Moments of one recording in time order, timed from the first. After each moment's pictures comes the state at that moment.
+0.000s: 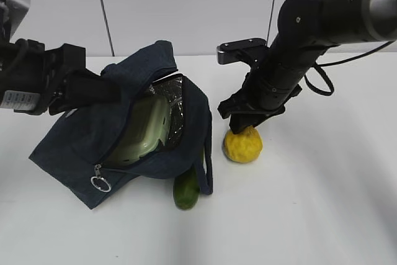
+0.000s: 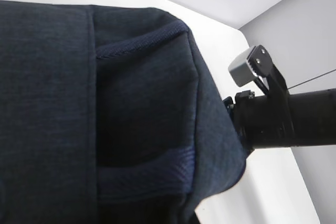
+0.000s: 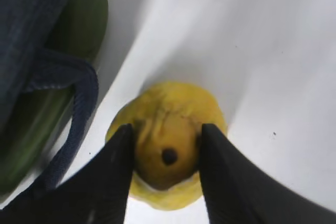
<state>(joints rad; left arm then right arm) -0.21 1.37 -0.77 -1.33 0.68 0.87 0.35 2.00 -1.44 0.21 0.75 -0.23</state>
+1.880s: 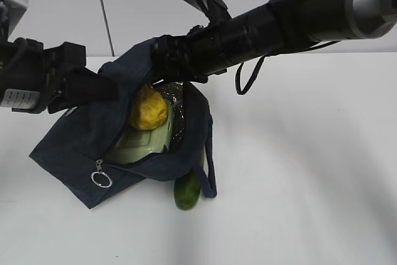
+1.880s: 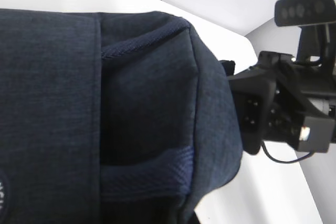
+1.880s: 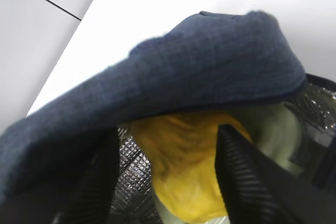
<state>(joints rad) -0.21 1.37 -0.77 -1.33 0.66 0.86 0.38 2.03 -1.50 1.32 0.69 -0.97</state>
